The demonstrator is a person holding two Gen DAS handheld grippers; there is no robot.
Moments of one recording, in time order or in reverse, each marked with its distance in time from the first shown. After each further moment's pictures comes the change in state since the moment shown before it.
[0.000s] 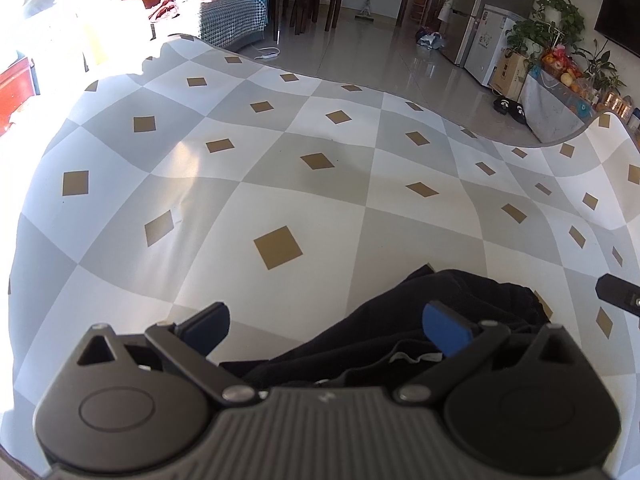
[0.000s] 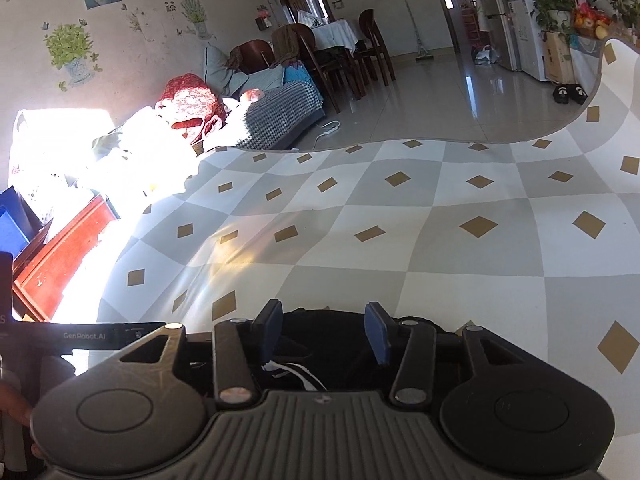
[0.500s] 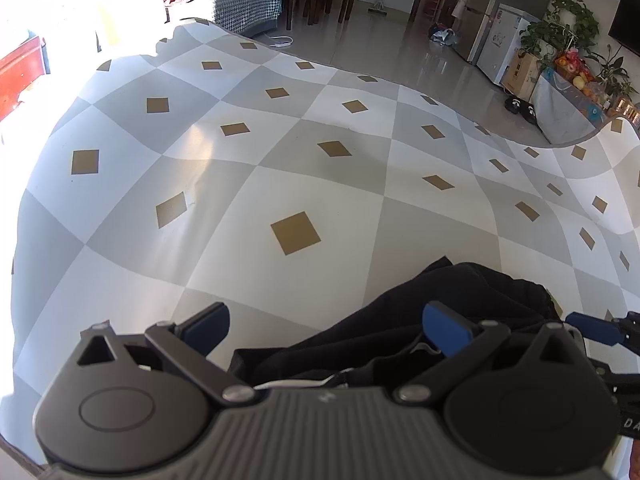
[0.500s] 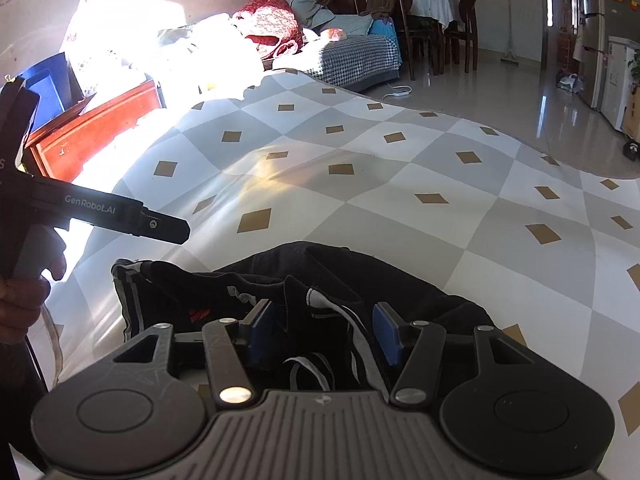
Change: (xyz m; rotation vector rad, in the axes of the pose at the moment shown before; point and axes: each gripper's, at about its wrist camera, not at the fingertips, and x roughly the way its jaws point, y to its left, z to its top) left arm 0.007 0.013 -0.006 -0.034 0.032 0.011; right arm 0.040 0.037 -0.036 -0.333 0.149 0.052
